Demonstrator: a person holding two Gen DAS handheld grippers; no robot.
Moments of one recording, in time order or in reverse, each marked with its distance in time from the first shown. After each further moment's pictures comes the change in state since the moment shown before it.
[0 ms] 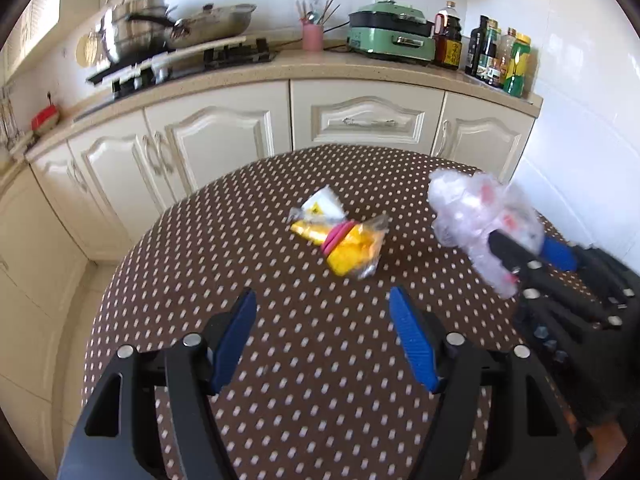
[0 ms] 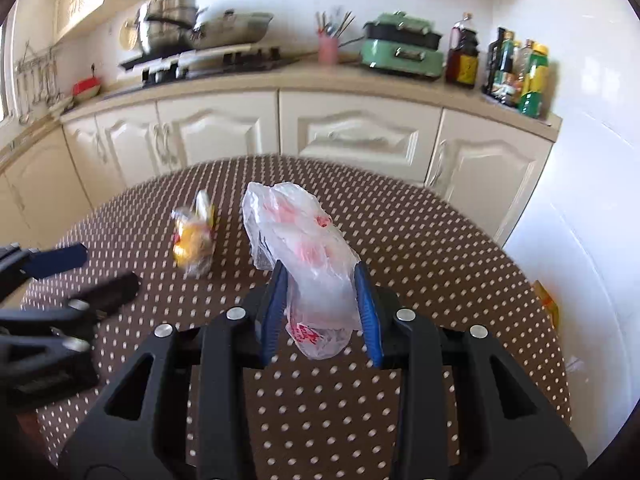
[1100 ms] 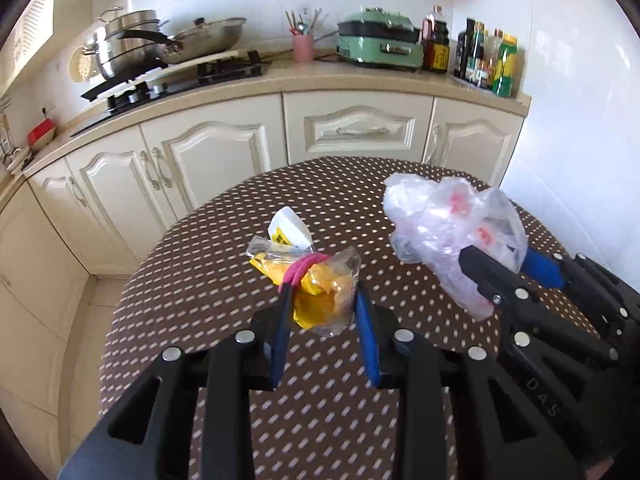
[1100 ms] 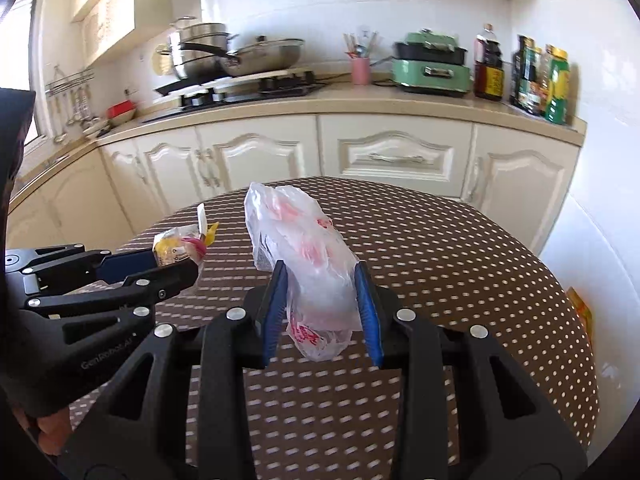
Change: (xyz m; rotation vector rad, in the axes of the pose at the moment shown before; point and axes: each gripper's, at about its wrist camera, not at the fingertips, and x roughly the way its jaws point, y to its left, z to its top) left arm -0.036 0.014 0.001 0.013 -0.020 -0.023; right arm -0.031 0.028 -0.001 -0.001 -0.057 0.163
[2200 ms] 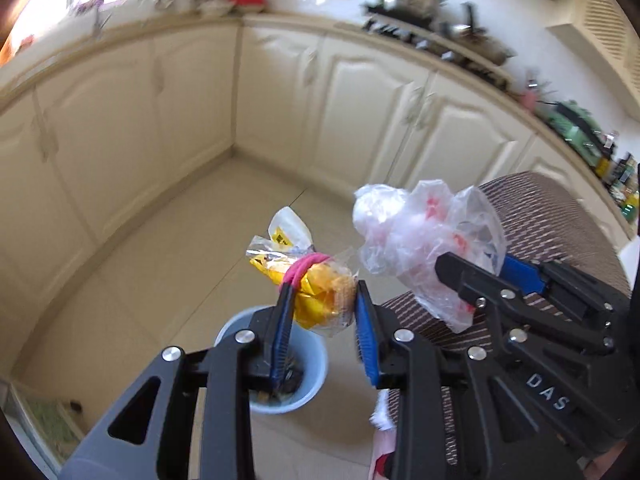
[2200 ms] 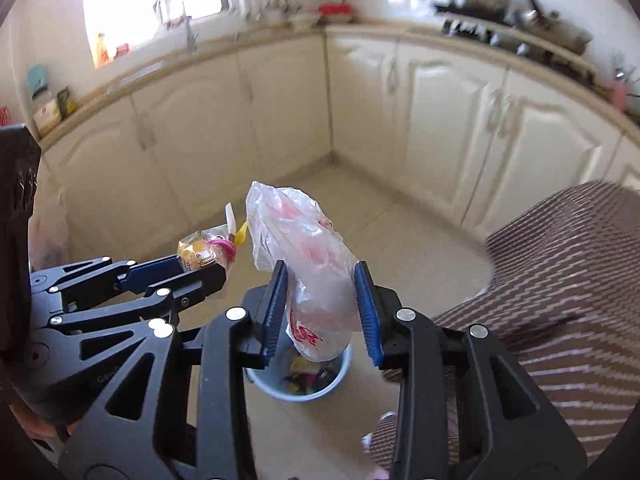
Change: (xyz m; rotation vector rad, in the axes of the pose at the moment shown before) left arm -0.139 0.394 -0.276 -0.583 0.045 0.259; right arm 0.029 0.464 -0.110 -0.387 0.269 0.506
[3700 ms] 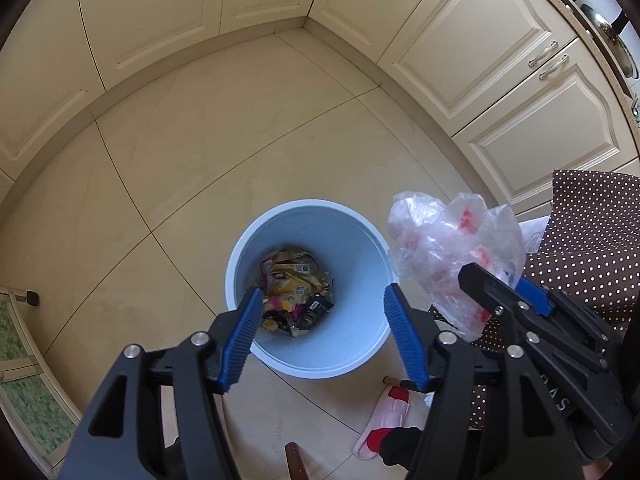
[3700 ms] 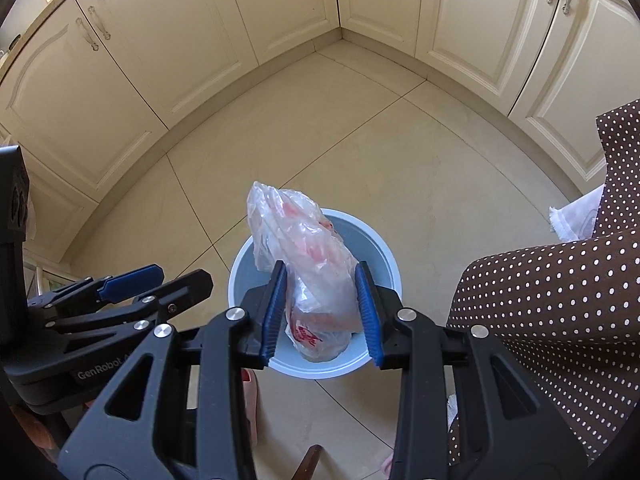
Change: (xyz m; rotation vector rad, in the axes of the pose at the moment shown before) left arm 0.186 0.123 -0.079 -0.291 0.331 0.029; right arm 0.221 0.011 -0.082 0.057 0.359 0.012
